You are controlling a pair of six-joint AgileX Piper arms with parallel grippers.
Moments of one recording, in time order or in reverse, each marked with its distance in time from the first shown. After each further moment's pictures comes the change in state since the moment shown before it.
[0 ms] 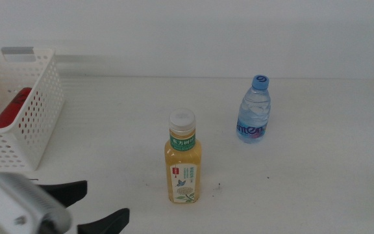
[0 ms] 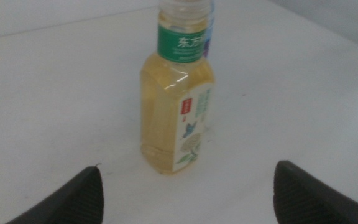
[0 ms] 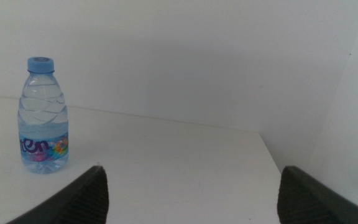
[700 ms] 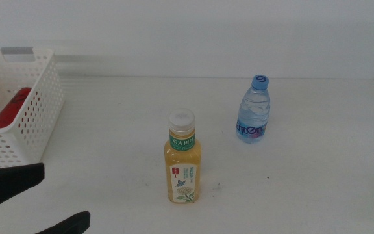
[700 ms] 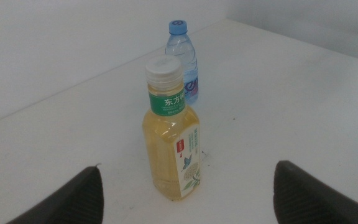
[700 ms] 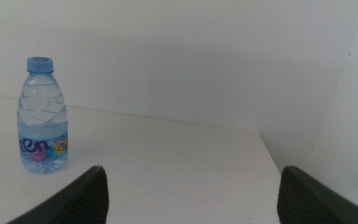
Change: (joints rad) left arm 0.075 -0.250 -0.219 0.411 0.414 -0.228; right arm 0.000 0.000 0.000 0.000 0.000 0.000
